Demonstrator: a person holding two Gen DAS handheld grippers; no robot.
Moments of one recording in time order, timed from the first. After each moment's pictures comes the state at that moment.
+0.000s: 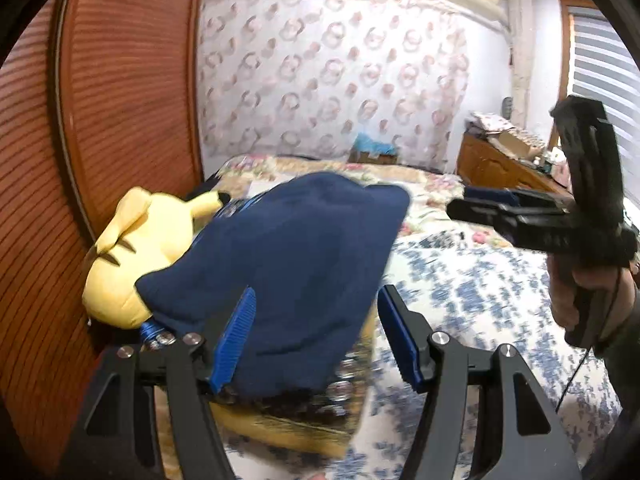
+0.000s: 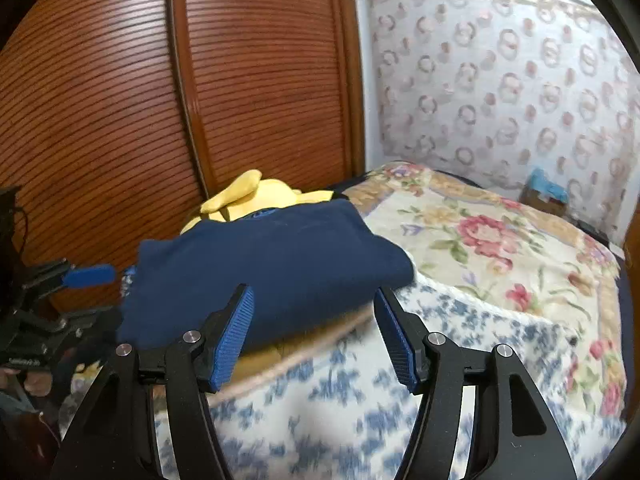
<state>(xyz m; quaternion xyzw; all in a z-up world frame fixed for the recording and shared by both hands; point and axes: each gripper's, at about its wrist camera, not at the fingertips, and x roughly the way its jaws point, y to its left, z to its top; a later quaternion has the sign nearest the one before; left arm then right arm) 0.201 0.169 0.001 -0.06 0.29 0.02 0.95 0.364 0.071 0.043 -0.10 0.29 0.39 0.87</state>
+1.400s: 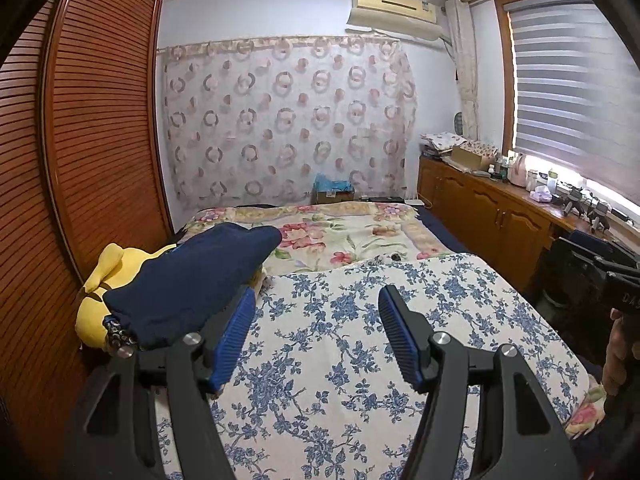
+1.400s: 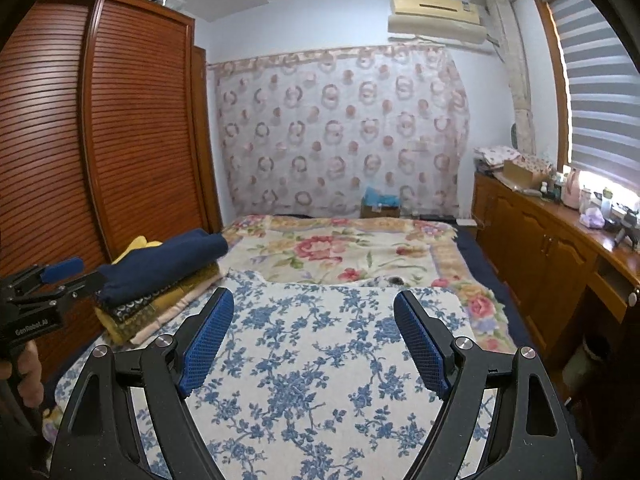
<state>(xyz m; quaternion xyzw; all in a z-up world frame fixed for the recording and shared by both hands) 0.101 0.006 0.059 -0.01 0.22 -0.01 0.98 0.150 -0.156 0.099 -0.02 0.19 0.14 0.97</state>
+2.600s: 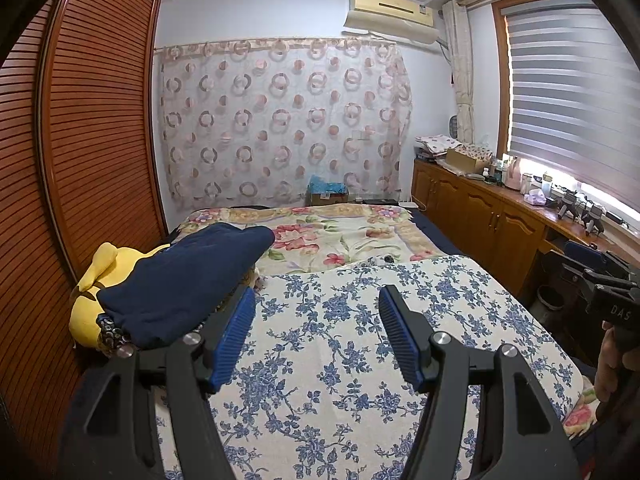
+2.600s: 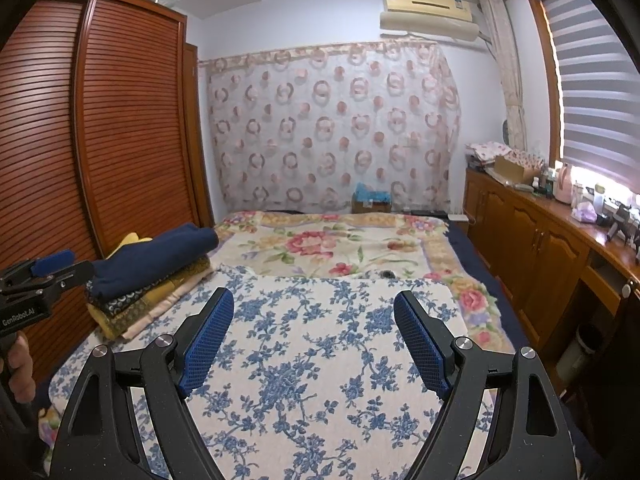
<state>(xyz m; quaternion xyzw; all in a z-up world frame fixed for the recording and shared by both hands) 0.100 0.003 0.059 -0.01 0.21 -0.02 0.98 0.143 -0.161 0.094 -0.02 0.20 0.13 0.97</state>
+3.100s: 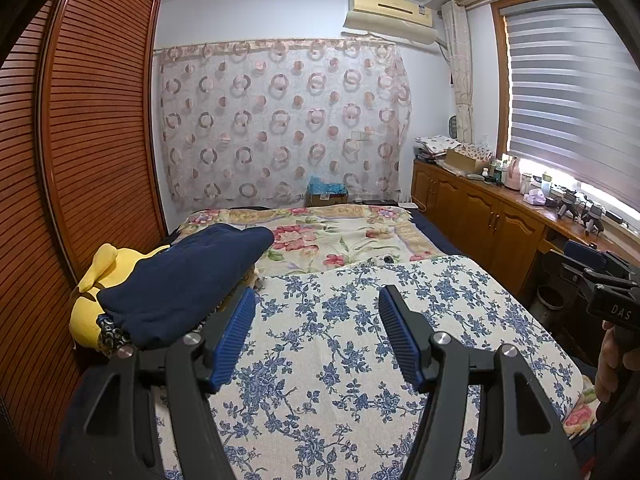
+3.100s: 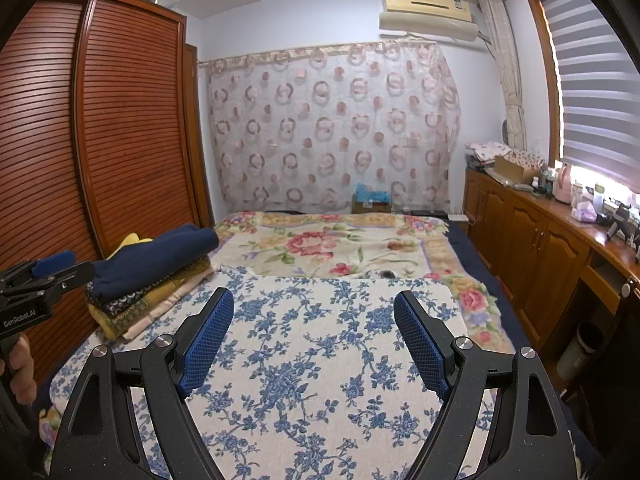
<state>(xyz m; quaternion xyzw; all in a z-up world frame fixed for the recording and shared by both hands) 0.098 -0.001 0.058 -0.01 0.21 -0.02 0.98 0.143 -0.161 0.095 -0.02 0.20 0.13 0.97</state>
